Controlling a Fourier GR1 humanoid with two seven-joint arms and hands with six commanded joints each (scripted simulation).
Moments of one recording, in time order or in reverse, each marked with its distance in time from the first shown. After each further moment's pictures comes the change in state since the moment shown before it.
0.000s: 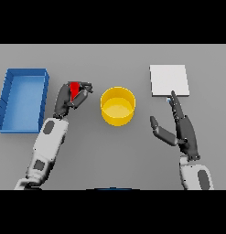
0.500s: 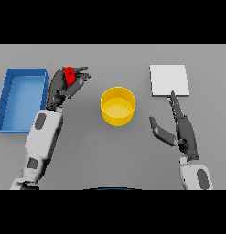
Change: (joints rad) left arm -0.009 0.031 -0.004 -0.195 0.120 -0.120 0.050; right arm 0.000 -0.007 0.006 0.017 0.030 -0.011 -0.031
